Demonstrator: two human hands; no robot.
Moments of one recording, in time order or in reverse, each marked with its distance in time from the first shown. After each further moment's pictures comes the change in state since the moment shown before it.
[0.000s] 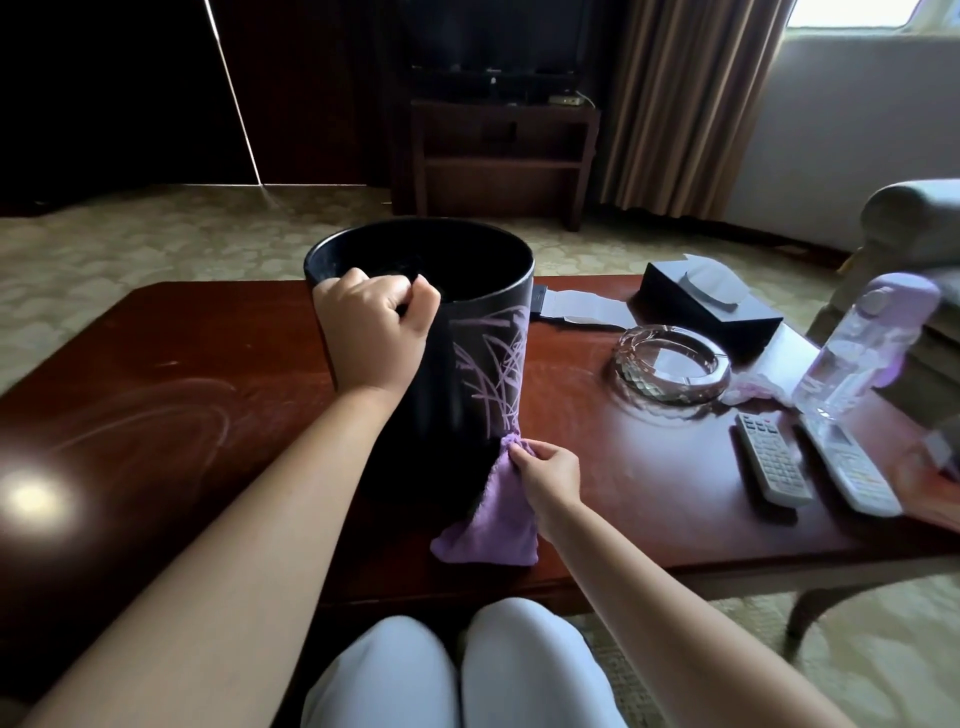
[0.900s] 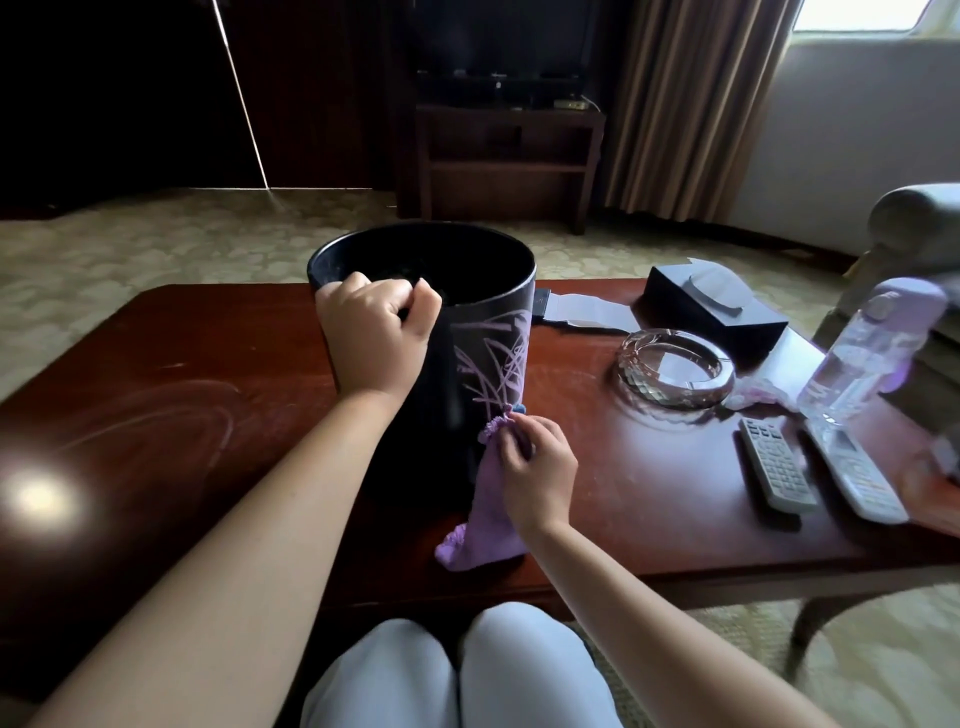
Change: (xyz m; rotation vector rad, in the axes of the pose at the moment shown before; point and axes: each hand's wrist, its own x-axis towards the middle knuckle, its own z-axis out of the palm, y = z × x) left_hand 0.000 0.001 -0.002 0.006 -0.005 -0.005; right_hand -0.031 -0.021 0.007 -0.184 0.153 -0.542
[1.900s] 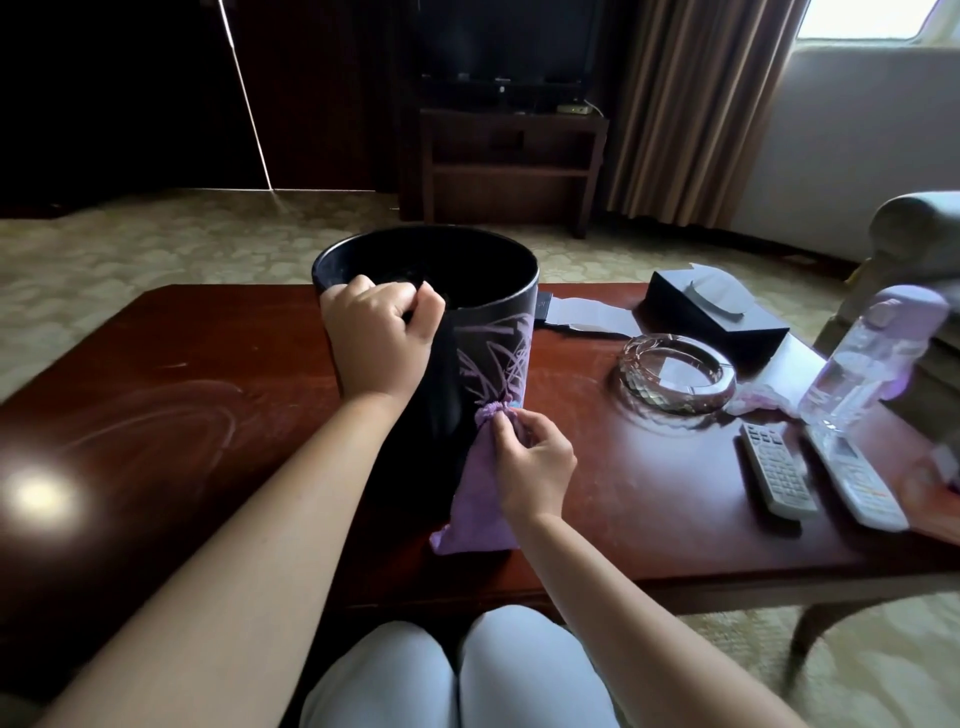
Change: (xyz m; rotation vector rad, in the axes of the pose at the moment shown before) left_hand -0.001 0.002 0.000 0.022 -0.004 -0.016; right_hand -0.002 -0.027 0.004 0.180 0.059 0.121
